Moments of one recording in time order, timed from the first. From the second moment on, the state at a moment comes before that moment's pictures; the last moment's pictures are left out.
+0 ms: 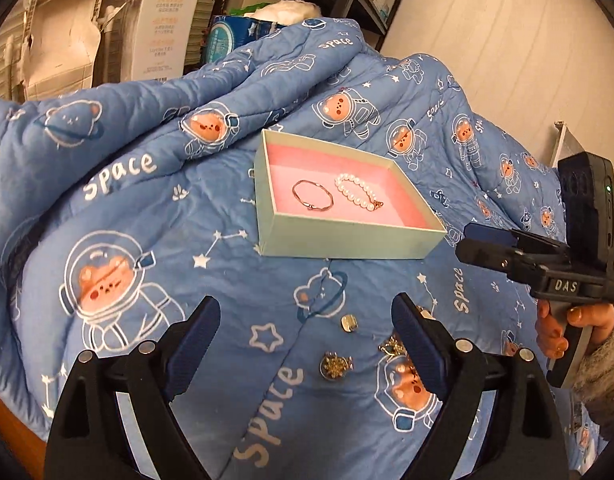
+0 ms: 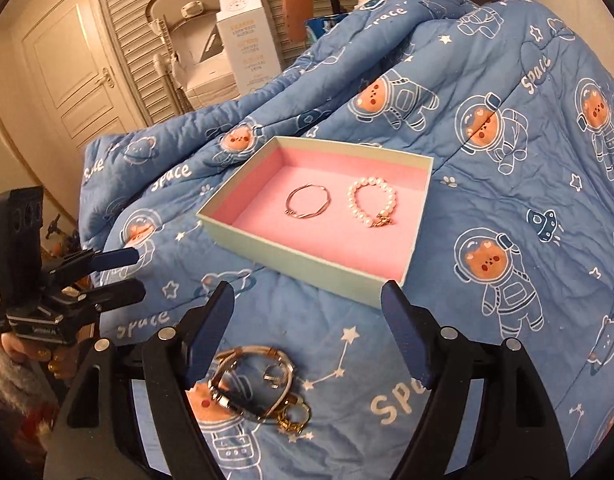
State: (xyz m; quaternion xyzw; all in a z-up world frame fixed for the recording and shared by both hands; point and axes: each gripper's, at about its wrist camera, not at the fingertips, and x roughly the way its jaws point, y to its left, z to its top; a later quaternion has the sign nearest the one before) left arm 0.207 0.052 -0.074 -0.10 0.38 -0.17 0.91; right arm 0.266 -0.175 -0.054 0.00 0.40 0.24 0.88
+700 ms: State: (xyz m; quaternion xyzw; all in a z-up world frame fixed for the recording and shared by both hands) left arm 0.185 0.024 -0.107 -0.09 0.40 -0.20 0.89; right arm 0.192 -0.145 -0.090 -0.13 0.38 0.31 0.87
